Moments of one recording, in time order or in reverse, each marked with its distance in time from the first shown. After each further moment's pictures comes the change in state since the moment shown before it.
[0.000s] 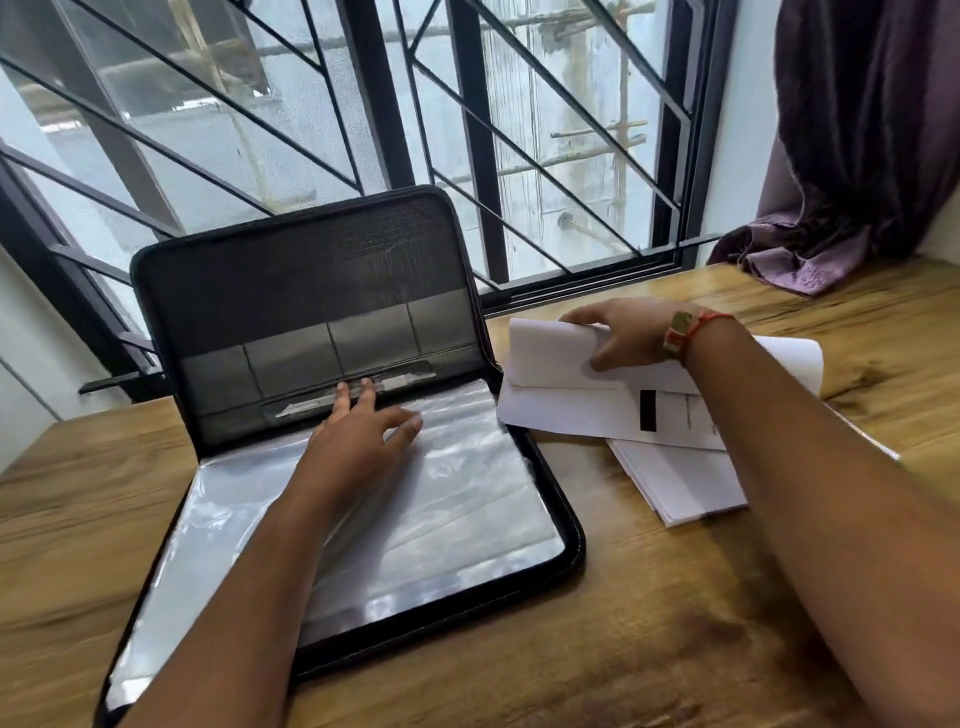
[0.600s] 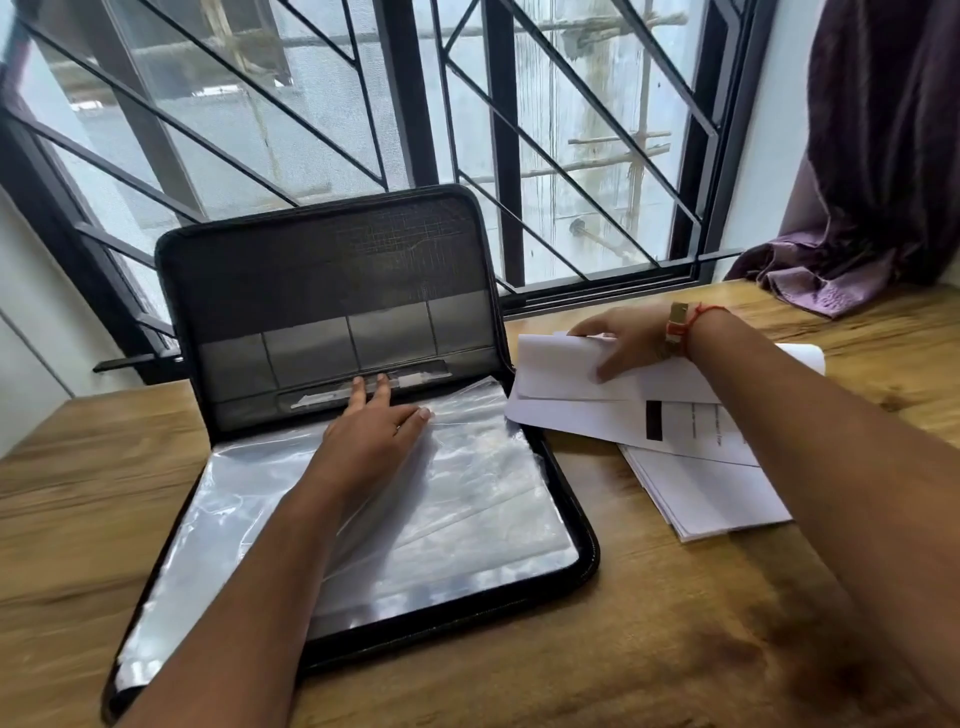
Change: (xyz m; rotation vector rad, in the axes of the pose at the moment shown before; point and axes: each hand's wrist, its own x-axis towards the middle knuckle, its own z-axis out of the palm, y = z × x) left_hand -0.003 -0.001 0.001 -0.109 0.036 -0.002; right_hand 0.034 -0.003 -0.003 -0.066 -0.152 -0.022
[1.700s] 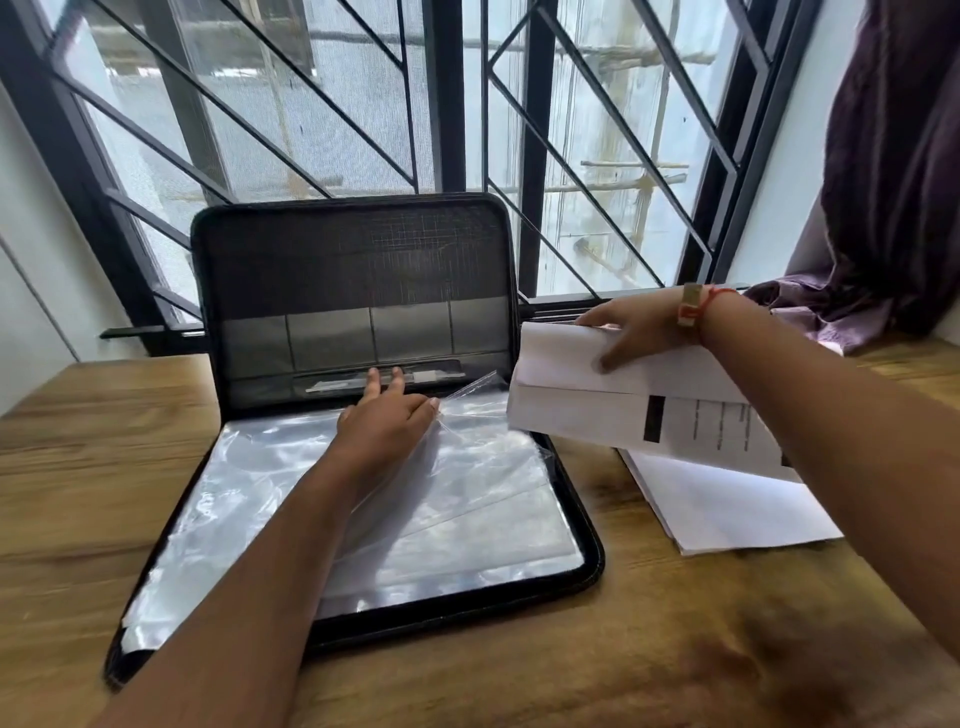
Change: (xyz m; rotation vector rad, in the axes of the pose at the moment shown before) left_hand 0.004 0.001 -0.002 -0.117 -0.017 -0.022; right_hand -0.019 -0.031 -0.040 -0.083 -0.038 -0.076
